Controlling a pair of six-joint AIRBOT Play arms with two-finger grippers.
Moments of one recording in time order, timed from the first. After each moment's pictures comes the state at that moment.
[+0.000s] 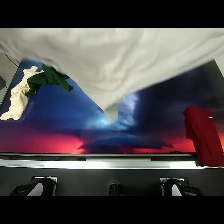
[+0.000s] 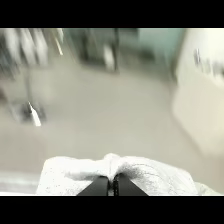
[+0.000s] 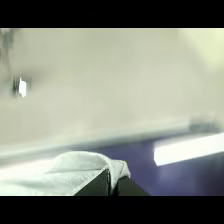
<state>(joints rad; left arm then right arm) 0.22 -0.86 1.86 1.18 -0.92 -1.53 -0.21 -0.80 1.57 -1.43 0.77 1.56</state>
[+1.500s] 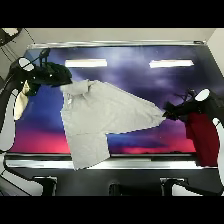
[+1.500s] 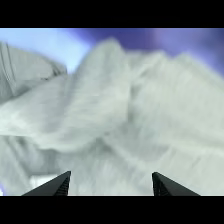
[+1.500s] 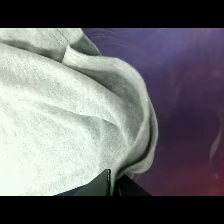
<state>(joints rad) 0.03 -1.80 1.86 1.17 -1.26 -1.41 -0.21 -1.41 1.13 -1.18 1.18 1.64</state>
